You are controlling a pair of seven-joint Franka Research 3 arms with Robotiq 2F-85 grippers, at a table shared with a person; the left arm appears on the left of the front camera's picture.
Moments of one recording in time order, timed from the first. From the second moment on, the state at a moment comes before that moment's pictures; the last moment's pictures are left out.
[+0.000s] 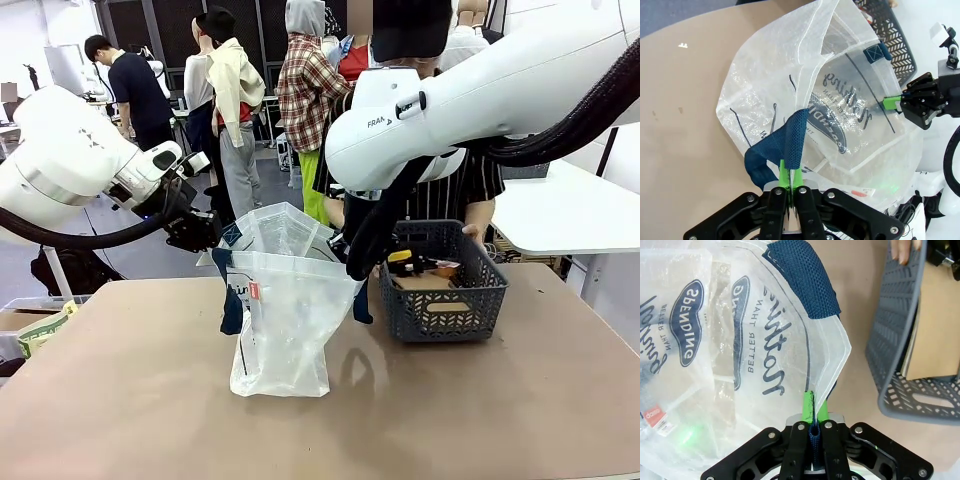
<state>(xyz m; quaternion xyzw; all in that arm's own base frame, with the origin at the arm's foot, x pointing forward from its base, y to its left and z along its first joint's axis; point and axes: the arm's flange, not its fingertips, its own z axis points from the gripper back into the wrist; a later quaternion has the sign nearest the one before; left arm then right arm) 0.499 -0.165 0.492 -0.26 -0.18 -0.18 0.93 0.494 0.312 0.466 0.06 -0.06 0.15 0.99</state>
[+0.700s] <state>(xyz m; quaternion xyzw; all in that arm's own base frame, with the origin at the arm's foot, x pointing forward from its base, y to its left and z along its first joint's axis) 0.499 -0.165 0.492 -0.26 -0.18 -0.18 0.93 0.494 0.312 0.466 0.06 -0.06 0.15 0.99</state>
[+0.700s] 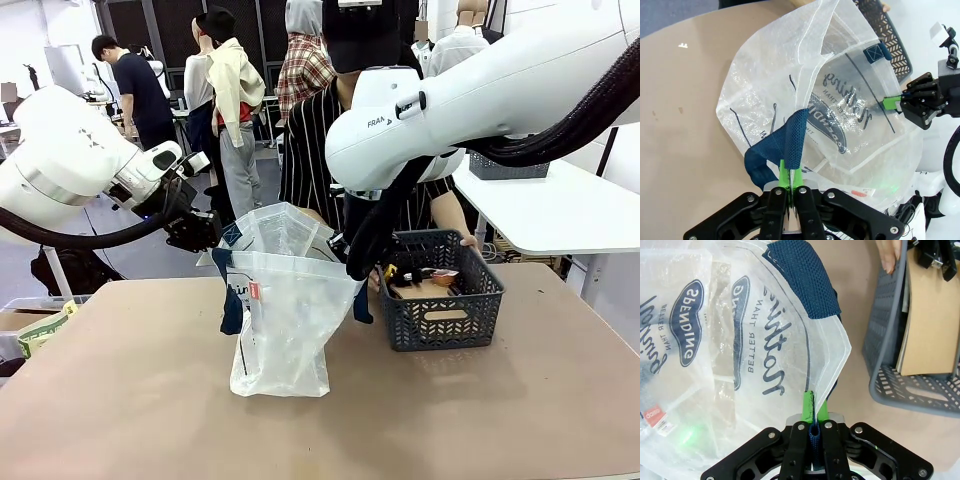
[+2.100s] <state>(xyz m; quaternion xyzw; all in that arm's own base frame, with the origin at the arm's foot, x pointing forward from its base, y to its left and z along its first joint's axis) 0.499 -0.165 0.492 -0.26 -0.18 -0.18 0.93 0.494 0.312 0.466 0.06 -0.06 0.15 0.99</state>
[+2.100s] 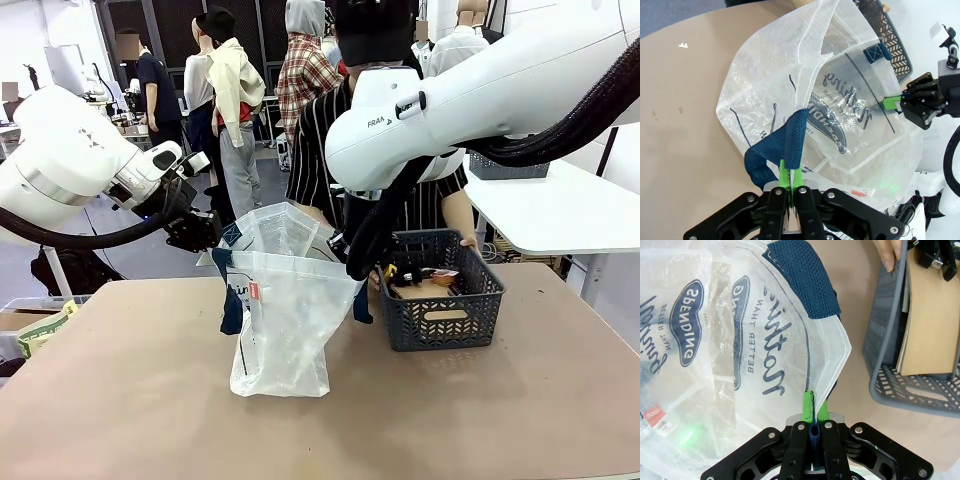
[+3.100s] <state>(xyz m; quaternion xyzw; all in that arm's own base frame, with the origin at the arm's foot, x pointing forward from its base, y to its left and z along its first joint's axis) 0.499 -0.165 0.492 -0.26 -0.18 -0.18 0.93 0.494 0.312 0.466 0.06 -0.06 0.15 0.99</state>
